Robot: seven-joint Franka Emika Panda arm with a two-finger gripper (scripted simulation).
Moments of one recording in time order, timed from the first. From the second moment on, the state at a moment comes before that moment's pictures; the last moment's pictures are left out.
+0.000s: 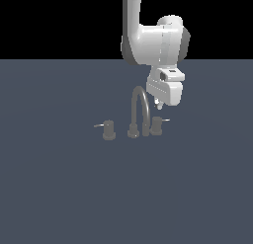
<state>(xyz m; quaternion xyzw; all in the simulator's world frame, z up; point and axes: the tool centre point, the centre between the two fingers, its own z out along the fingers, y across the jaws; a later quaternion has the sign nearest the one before) 0.085 -0.130 0.109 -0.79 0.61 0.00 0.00</state>
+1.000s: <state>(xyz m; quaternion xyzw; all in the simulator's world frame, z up) 0.077 -0.153 0.063 -0.76 0.65 0.00 0.00</state>
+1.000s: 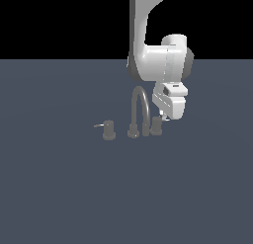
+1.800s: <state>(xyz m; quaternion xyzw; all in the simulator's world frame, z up) 0.050 -0.162 0.063 -0.77 0.64 -0.01 0.01</state>
